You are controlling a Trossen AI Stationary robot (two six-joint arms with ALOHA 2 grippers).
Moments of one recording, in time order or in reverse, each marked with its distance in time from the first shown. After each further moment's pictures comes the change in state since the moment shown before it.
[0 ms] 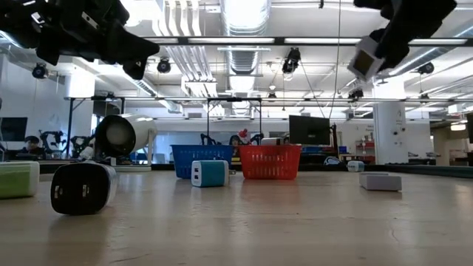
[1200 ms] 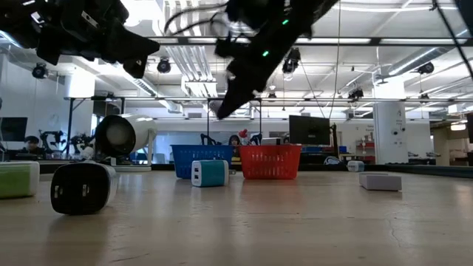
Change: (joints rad) left arm -0.002 0.000 0.000 0.012 0.002 0.004; right arm -0.458 0.778 0.598 0.209 -0.036 -0.646
